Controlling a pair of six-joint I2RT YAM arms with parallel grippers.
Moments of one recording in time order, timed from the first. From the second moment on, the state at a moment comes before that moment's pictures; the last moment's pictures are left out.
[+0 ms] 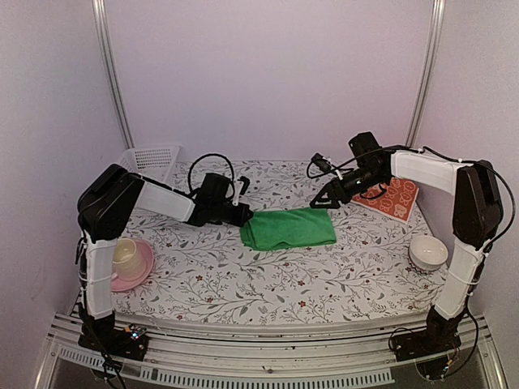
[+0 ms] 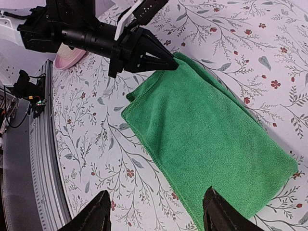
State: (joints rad) left arm -0.59 2.15 1.27 0.23 0.18 -0.22; right arm 0.39 1.87 1.48 -0.65 -0.76 -0.32
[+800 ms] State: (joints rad) left arm -0.56 2.16 1.36 0.12 0.15 -0.17; right arm 0.39 1.89 1.48 -0.65 -0.76 -0.32
